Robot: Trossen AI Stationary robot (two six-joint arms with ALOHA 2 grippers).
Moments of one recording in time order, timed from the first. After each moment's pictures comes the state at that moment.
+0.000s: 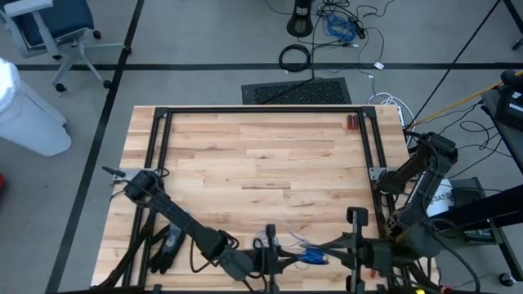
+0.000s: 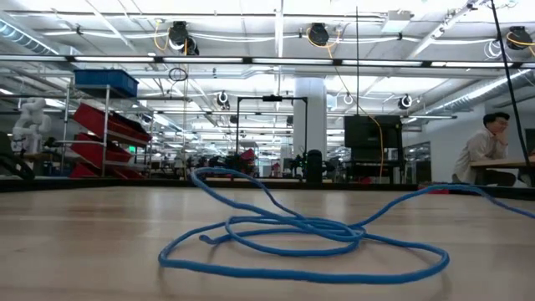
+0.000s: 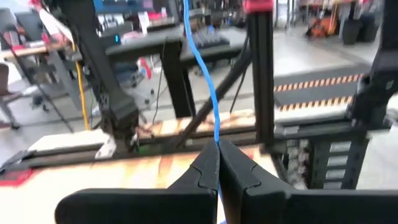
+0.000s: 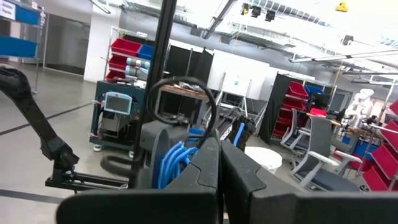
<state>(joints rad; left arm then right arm) -0.62 2.06 1.62 0.35 -0.66 0.10 1.02 1.44 1.18 0.65 1.04 -0.50</state>
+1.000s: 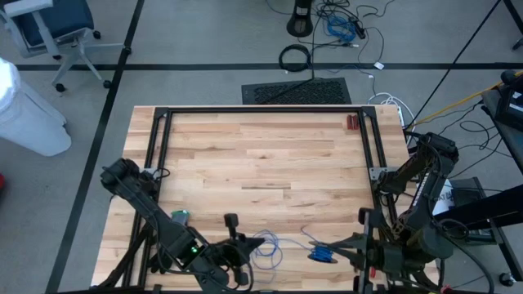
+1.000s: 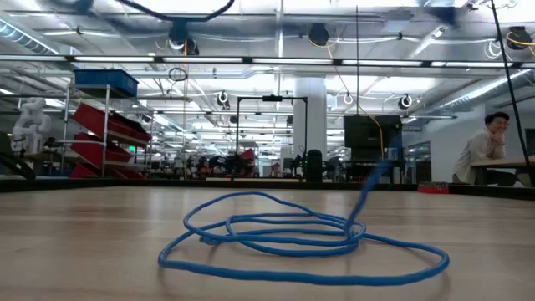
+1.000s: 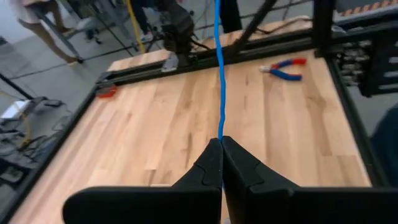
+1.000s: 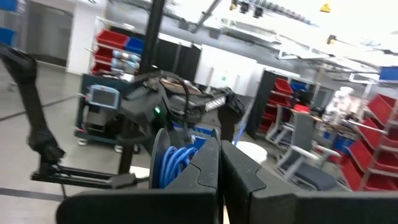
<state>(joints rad) -0.73 1.83 1.62 -0.47 -0.91 -0.26 1.09 1.44 1.18 0.73 1.17 -0.61</state>
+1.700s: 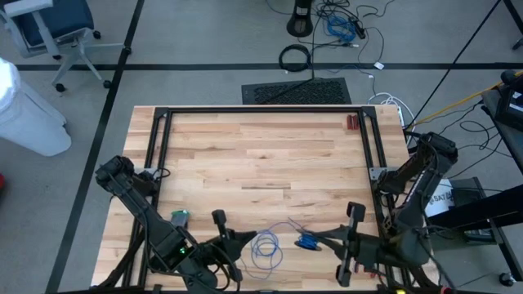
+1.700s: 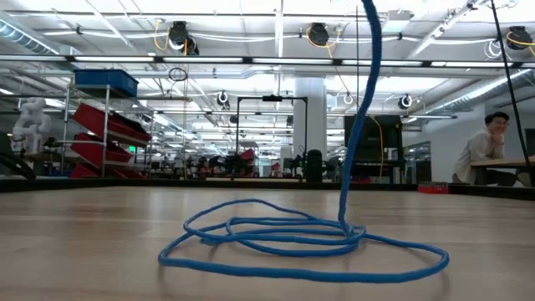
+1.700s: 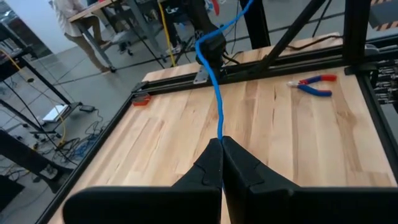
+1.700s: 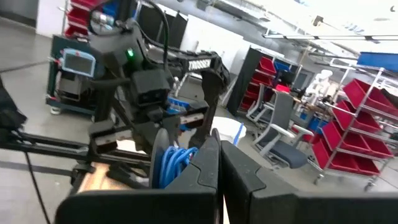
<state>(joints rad) -0.77 1.78 1.63 -0.53 -1.06 -0.28 0.99 1.44 1.18 0.48 1.20 -0.45</state>
